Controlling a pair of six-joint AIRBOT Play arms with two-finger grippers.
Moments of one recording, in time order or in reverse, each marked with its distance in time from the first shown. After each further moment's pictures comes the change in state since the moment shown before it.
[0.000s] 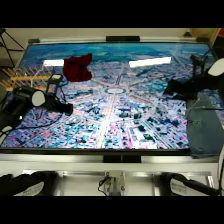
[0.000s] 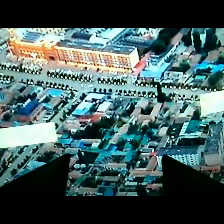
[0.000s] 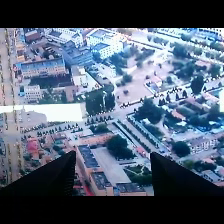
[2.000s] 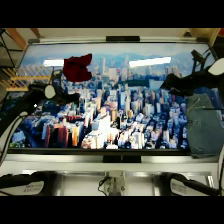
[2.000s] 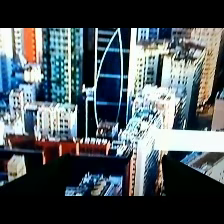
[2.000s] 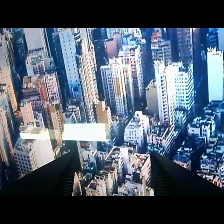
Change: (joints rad) left arm 0.055 -0.245 0.125 -0.066 0.237 -0.216; right arm 0.002 0.000 0.000 0.097 -0.096 0.004
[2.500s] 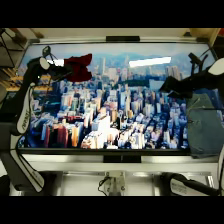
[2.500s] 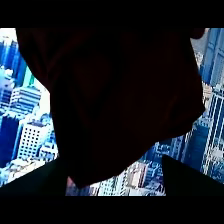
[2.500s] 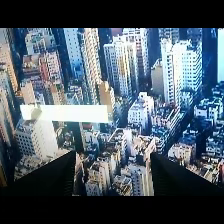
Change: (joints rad) left arm 0.219 -0.592 0.783 -0.235 -0.032 0.059; right arm 0.000 0.000 0.000 0.019 0.079 -0.007
